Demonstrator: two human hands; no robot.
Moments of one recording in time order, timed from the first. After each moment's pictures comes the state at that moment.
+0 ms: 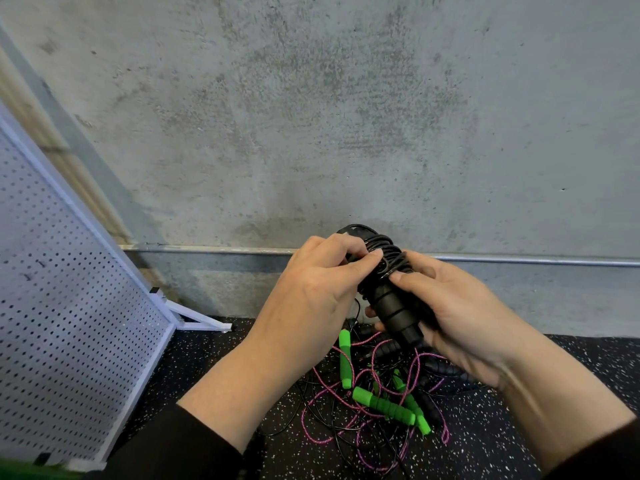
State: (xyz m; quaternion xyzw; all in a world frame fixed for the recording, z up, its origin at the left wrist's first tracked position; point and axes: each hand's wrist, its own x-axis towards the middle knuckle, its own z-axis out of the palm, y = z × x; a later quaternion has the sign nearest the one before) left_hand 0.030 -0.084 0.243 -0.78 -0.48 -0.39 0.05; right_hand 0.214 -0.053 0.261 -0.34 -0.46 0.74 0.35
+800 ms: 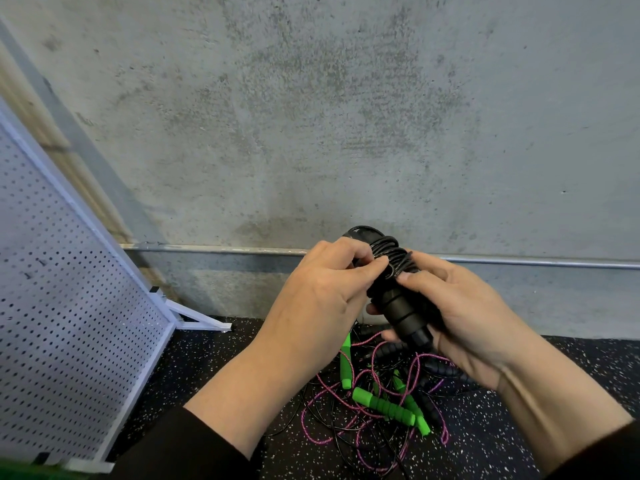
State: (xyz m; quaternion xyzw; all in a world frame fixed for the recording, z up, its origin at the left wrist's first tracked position) left_hand 0.035 -0.086 0.243 -0.77 -0.50 -0.39 0.03; right_hand 0.216 -0.051 0.256 -0.36 -0.45 0.74 0.36
